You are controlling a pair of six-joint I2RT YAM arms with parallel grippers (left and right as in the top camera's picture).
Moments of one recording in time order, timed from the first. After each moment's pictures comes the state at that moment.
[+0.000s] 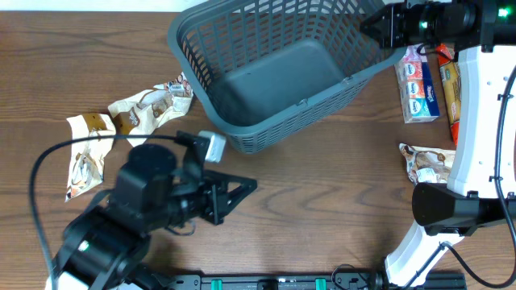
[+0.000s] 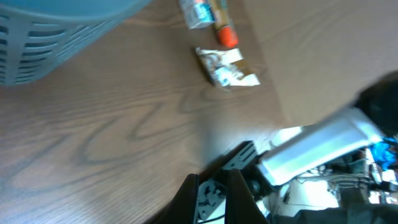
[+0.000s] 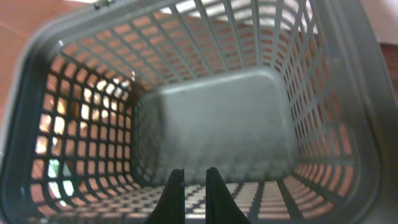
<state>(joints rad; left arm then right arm) -0.57 0.88 1.05 -0.81 0.52 -0.60 -0.02 1.96 2.42 -1.42 -0.54 -0.12</state>
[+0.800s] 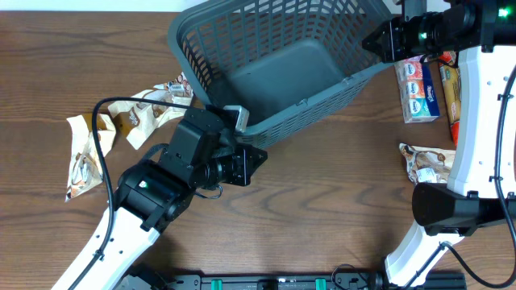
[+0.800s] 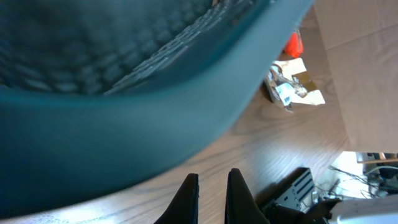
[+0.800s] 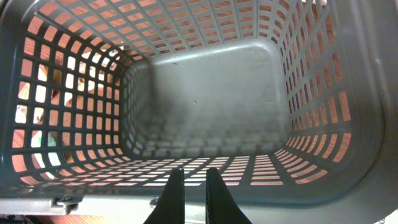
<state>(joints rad) -0.59 1.13 1.05 -0.69 0.36 -0.56 -0.02 1.96 2.42 -1.52 -0.50 -0.20</state>
